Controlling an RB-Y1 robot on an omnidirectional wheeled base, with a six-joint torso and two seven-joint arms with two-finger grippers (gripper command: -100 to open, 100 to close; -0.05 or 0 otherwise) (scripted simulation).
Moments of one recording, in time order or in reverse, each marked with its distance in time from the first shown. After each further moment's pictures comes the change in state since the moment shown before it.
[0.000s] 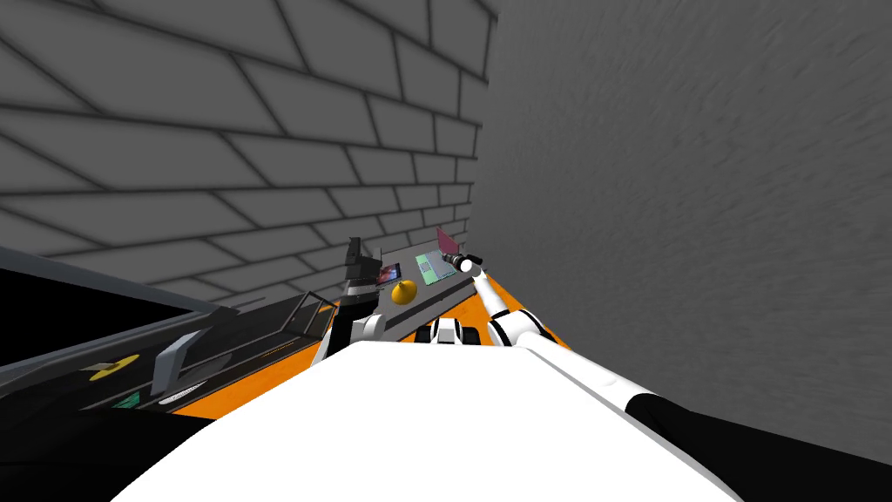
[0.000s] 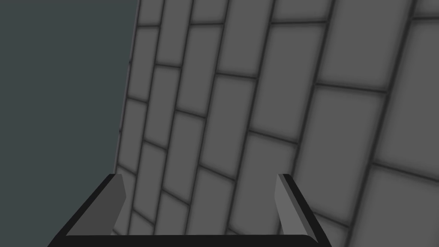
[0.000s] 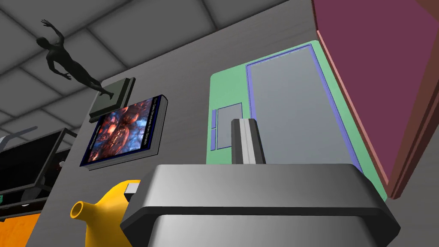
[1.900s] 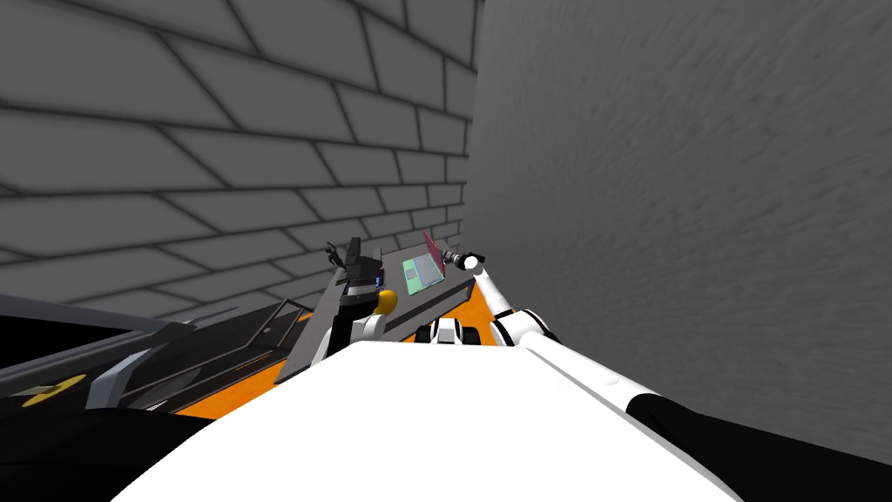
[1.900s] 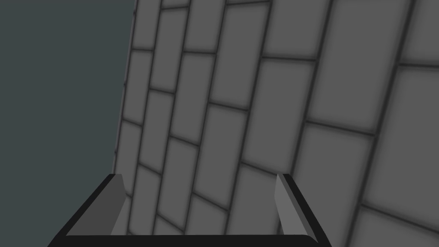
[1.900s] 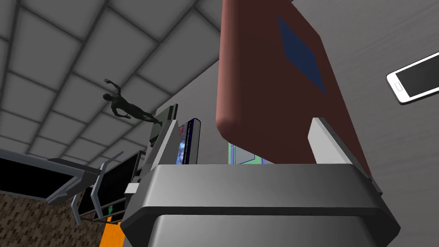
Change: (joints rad) left arm 0.000 0.000 0.000 0.000 0.000 0.000 0.000; right arm 0.007 -0.031 0.000 -0.069 -0.192 0.109 -0.207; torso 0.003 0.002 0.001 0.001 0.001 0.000
